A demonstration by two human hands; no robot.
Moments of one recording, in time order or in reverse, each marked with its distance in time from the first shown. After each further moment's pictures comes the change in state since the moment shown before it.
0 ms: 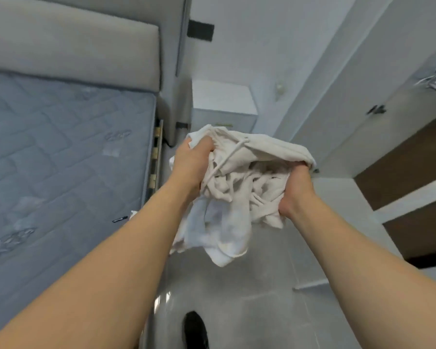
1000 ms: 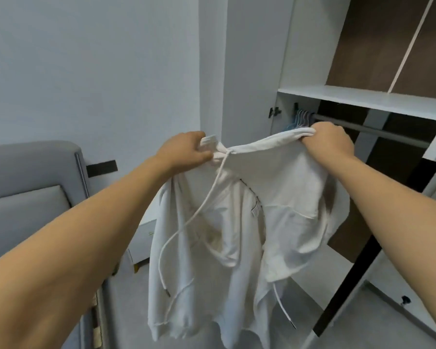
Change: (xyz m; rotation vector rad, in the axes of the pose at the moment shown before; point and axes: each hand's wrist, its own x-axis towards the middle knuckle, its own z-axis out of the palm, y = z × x) left_hand 0.026 0.284 0.331 1.307 -0.489 1.040; right_hand -0.093 -0.426 -0.190 -1.218 0.842 -0.812
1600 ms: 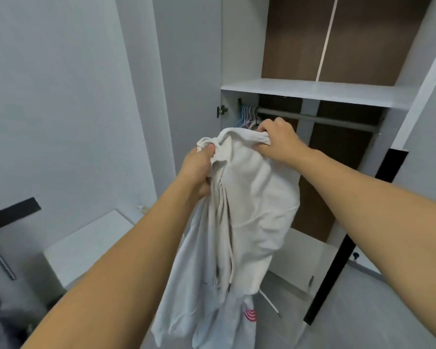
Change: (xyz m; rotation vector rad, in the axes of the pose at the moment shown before) left_hand 0.099 0.050 0.091 -1.524 -0.319 -0.453; right_hand 0.065 0.004 0.051 -0.036 -0.052 -0.113
